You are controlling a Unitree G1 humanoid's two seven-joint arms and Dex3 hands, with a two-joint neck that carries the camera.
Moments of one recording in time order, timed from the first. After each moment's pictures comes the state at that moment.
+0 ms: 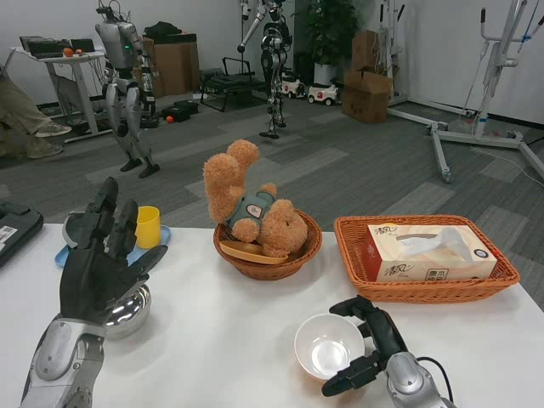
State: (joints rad) left arm -0.43 0.31 -0.12 0.53 -0.54 -0.77 -0.10; right arm -0.55 -0.25 0.22 1.09 0.03 -0.38 -0.15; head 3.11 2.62
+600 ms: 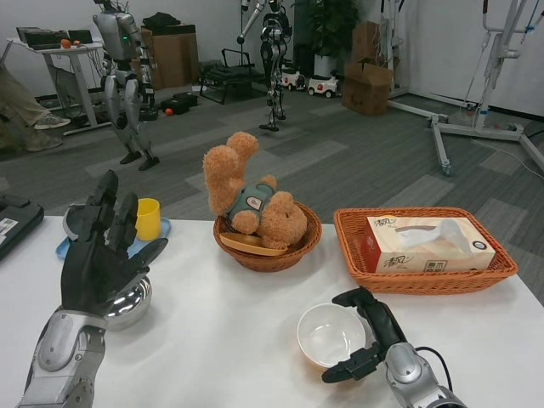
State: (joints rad) left arm -0.43 0.31 -0.12 0.54 -0.54 -0.77 -0.10; right arm -0.57 -0.25 0.22 1.13 0.01 -0.38 -0.15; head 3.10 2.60
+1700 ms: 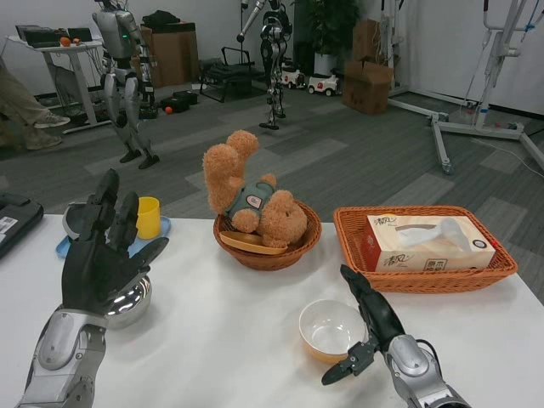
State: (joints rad) left arm -0.43 0.31 -0.13 0.54 -0.54 -0.77 -0.10; right arm -0.54 -0.27 0.22 1.03 0.19 -0.46 0.02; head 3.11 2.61
